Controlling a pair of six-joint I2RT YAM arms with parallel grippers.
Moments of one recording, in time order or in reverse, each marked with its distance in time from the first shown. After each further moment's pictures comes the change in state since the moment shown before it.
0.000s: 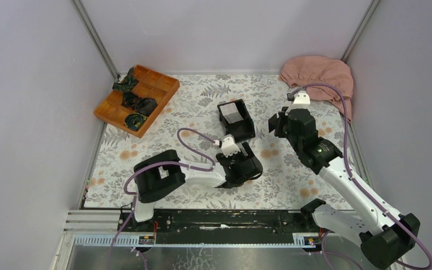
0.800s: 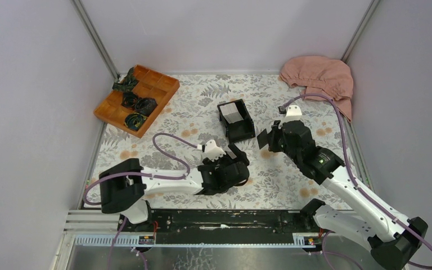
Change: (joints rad) left arm -0.055 -0.304 -0.154 -0.106 -0.016 -0.177; right arm 0.138 -0.087 -0.042 -0.119 -0.046 0.081
